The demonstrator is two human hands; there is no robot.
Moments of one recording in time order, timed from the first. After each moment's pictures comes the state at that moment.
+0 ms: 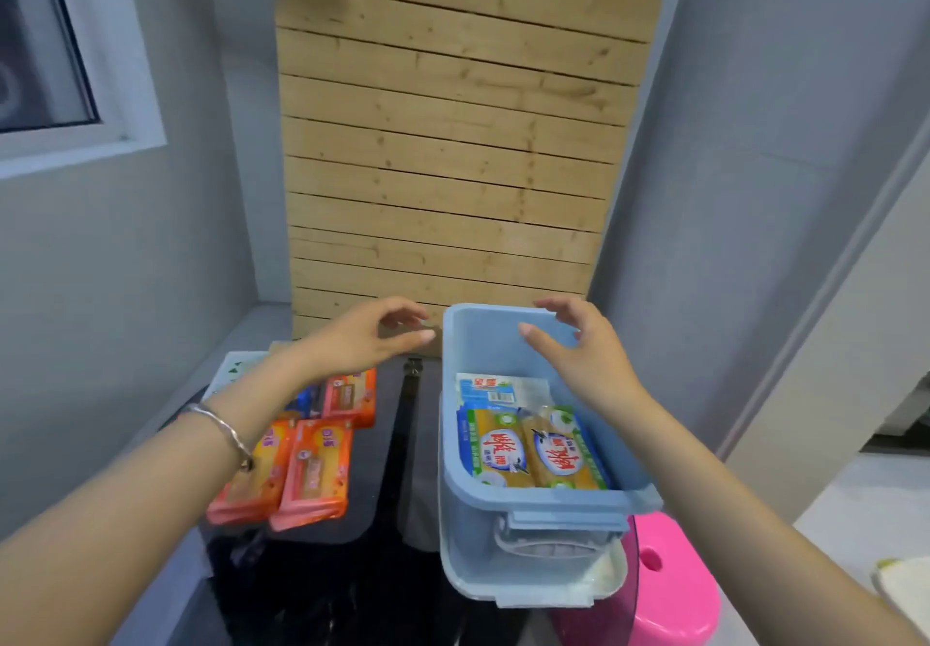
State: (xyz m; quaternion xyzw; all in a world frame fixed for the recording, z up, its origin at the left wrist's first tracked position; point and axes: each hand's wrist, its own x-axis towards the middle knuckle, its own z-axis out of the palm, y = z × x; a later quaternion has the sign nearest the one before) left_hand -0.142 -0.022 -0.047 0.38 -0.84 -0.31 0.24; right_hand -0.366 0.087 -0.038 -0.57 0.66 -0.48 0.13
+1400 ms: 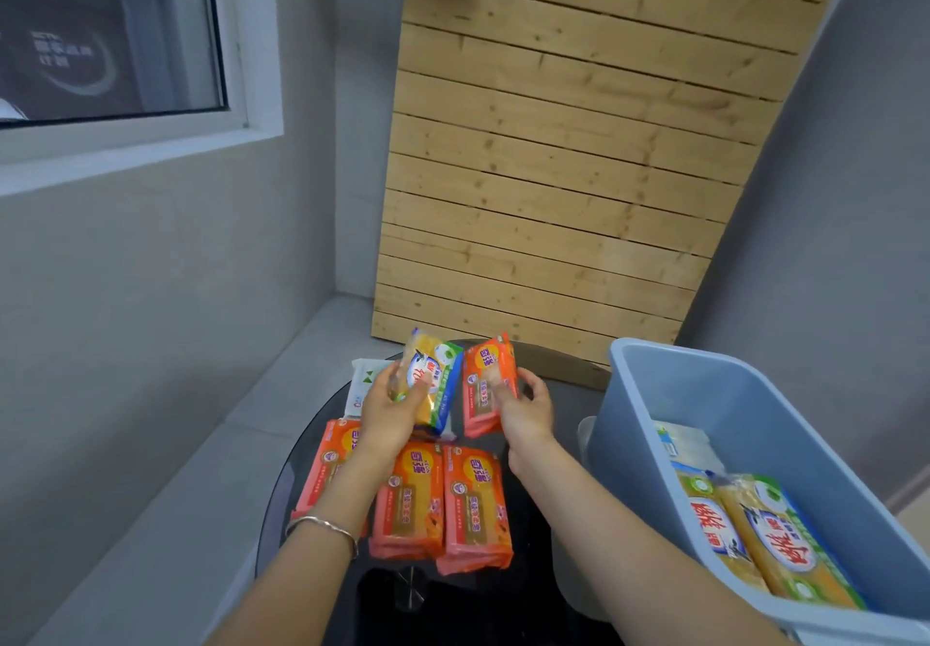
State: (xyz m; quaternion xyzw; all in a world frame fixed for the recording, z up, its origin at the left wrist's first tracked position) left_hand -0.036 -0.079 -0.163 0.56 -0.45 -0.52 0.47; right_hand -0.168 -0.043 -0.130 -0.23 0.63 -0.59 0.46
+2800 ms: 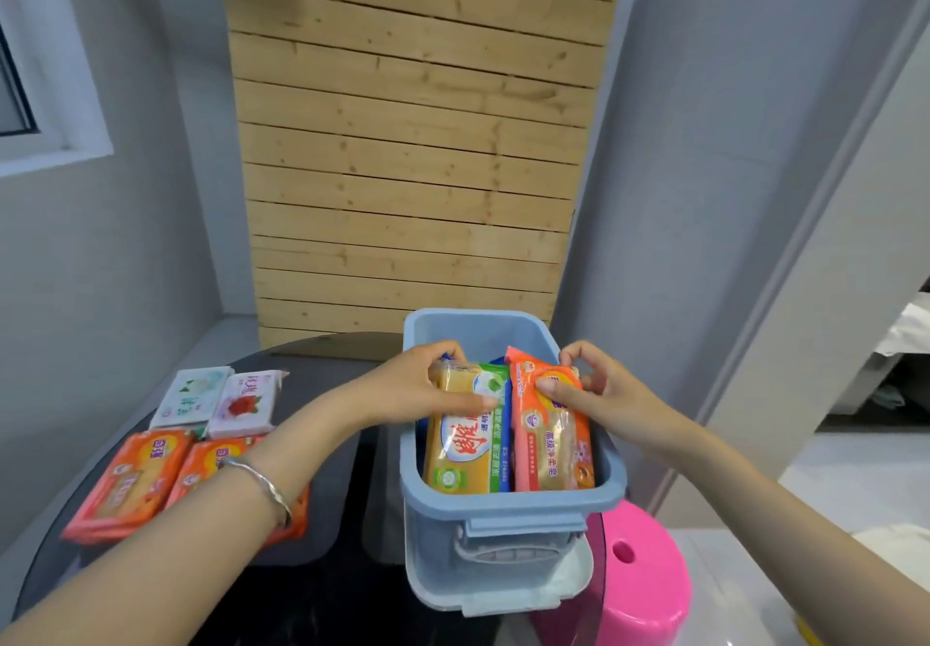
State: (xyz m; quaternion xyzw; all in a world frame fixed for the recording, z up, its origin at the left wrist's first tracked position) left_hand -0.211 0.028 -0.050 0.32 -0.82 -0.45 0.15; right_hand -0.425 0.137 -0.045 -0.56 0.60 -0.42 0.39
